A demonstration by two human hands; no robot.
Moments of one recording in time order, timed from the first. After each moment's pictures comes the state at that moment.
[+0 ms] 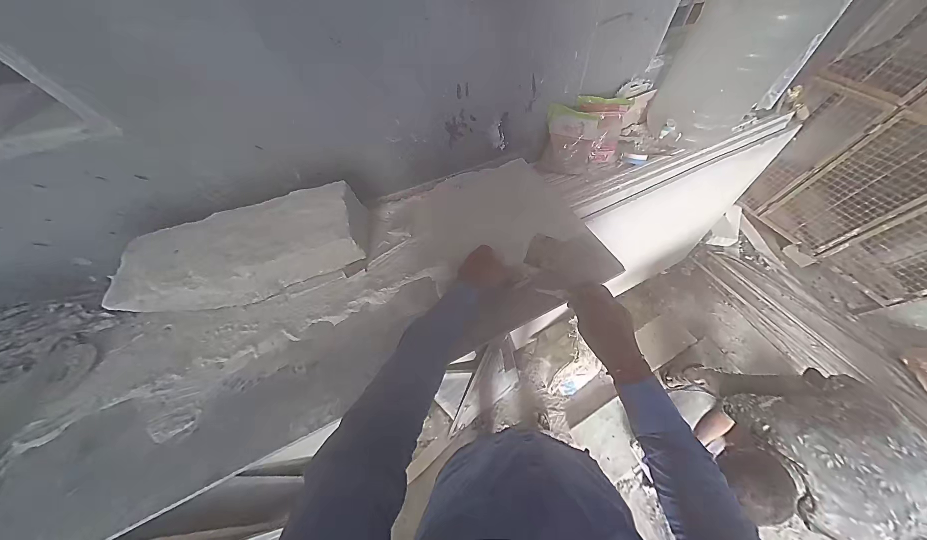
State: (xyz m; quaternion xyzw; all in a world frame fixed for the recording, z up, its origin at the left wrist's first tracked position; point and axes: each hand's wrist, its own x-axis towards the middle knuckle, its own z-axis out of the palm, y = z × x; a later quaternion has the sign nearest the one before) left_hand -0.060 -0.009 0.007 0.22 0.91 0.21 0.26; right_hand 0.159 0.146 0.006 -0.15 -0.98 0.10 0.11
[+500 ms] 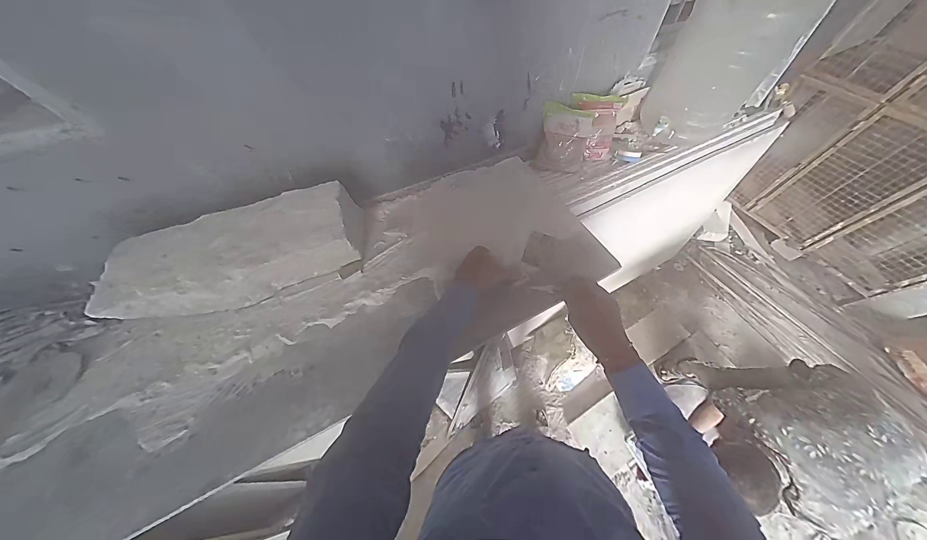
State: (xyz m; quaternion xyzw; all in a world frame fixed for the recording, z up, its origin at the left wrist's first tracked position) left_hand -0.061 -0.011 0.000 0.21 0.91 0.24 0.27; right_hand 0.145 0.140 0.013 -0.12 -0.98 0.11 0.09
